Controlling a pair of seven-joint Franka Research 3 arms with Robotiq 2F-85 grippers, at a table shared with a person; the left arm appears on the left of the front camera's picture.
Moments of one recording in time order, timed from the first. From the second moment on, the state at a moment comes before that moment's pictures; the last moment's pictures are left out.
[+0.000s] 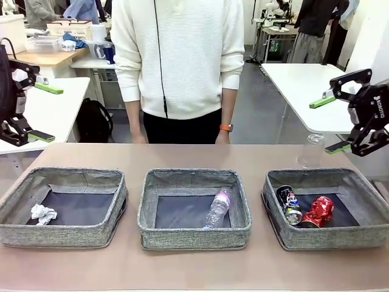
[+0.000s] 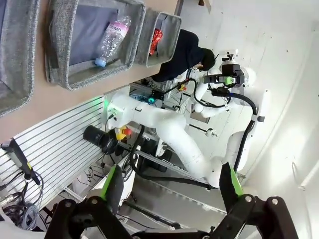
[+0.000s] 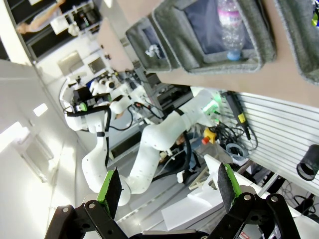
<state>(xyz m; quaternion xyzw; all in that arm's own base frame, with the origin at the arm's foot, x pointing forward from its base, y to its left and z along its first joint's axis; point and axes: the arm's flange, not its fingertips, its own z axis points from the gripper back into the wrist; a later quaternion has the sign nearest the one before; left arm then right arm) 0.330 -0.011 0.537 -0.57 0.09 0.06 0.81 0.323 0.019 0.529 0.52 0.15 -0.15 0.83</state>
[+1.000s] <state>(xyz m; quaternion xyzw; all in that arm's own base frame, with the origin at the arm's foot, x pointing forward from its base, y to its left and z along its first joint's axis) 0.332 -0.009 0.535 -0.58 0.10 0.06 0.81 0.323 0.019 0.529 0.52 0.15 -0.15 0.83</state>
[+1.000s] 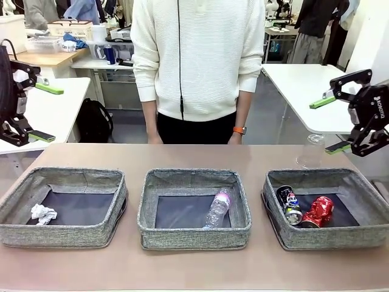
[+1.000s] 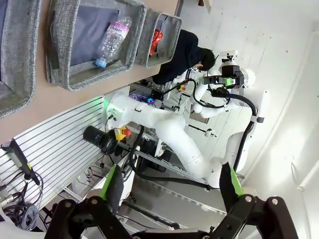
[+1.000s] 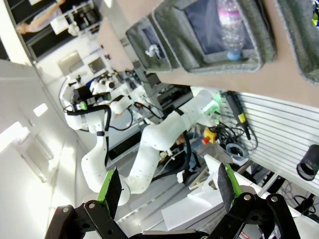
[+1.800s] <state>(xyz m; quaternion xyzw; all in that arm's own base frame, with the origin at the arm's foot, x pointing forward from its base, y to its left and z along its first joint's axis) 0.332 -0.009 0.535 -0.58 0.10 0.06 0.81 0.323 0.019 0.529 0.52 0.15 -0.15 0.83</state>
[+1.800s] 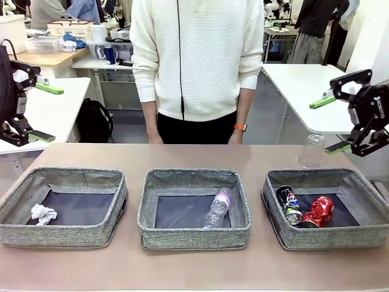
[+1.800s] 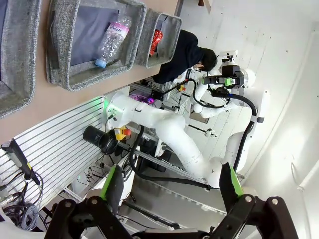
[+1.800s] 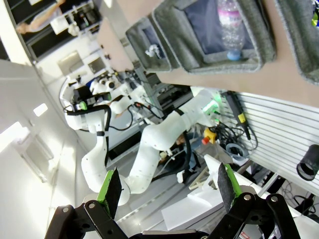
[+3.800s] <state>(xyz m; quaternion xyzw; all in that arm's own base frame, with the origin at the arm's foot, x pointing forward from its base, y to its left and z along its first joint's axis) 0.332 -0.008 0.535 -0.58 0.09 0.06 0.81 0.306 -0.025 0.531 0.33 -0.01 0.19 0.93</state>
